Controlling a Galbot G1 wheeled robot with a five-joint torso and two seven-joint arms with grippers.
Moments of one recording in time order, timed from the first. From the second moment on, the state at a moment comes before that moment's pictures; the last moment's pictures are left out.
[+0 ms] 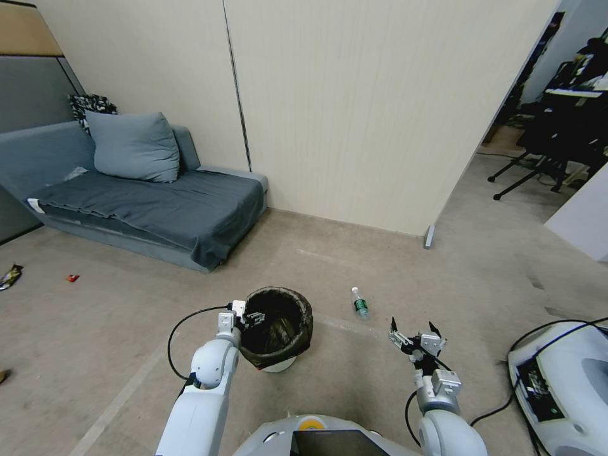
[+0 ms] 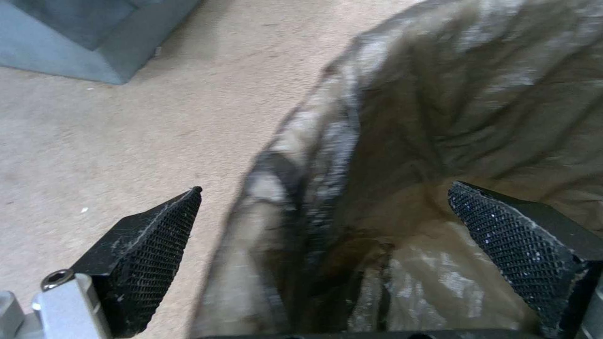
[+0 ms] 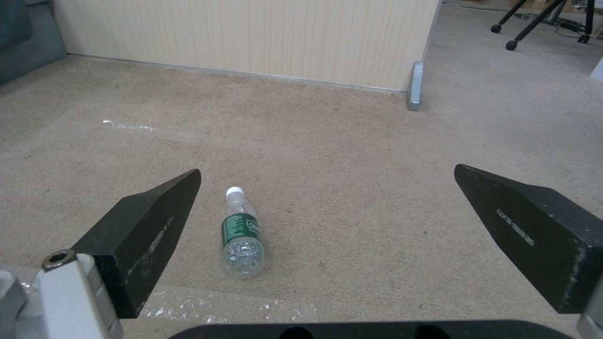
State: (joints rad) left arm 1.32 -1.45 -0.50 -1.88 -0.06 0.65 -0.04; right arm -1.79 1.61 0.68 2.15 0.00 -0.08 0.06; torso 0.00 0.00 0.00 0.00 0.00
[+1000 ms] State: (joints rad) left arm 1.30 -1.45 -0.52 -1.84 -0.05 0.70 -0.04; right arm -1.78 1.61 0.67 2.14 -0.01 -0.09 0.08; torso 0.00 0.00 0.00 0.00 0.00
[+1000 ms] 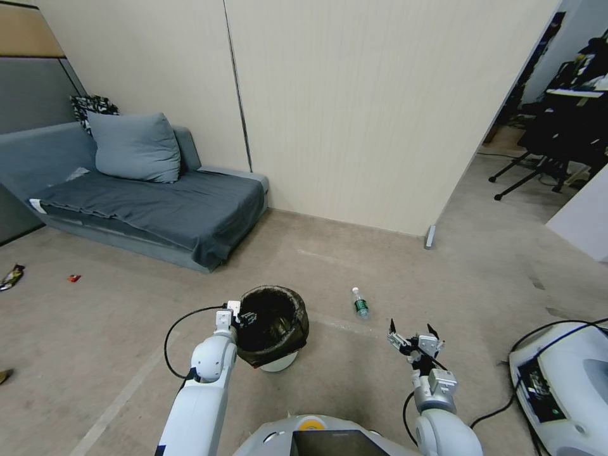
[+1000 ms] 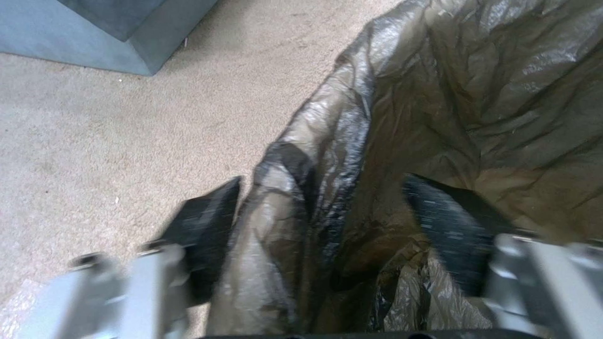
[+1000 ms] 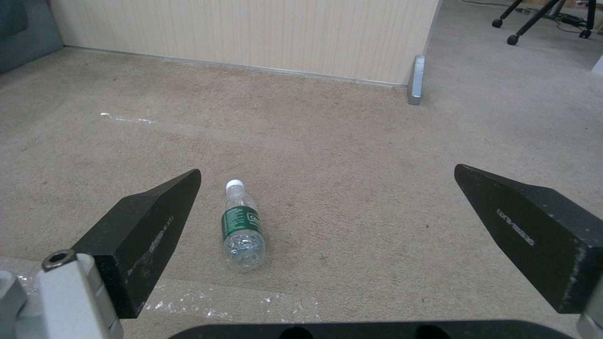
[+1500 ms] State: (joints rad) left arm 1.30 -1.44 -0.52 -1.84 -0.05 0.69 -0.02; right arm -1.78 1.61 0.67 2.14 -0.02 -0.09 0.08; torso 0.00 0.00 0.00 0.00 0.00
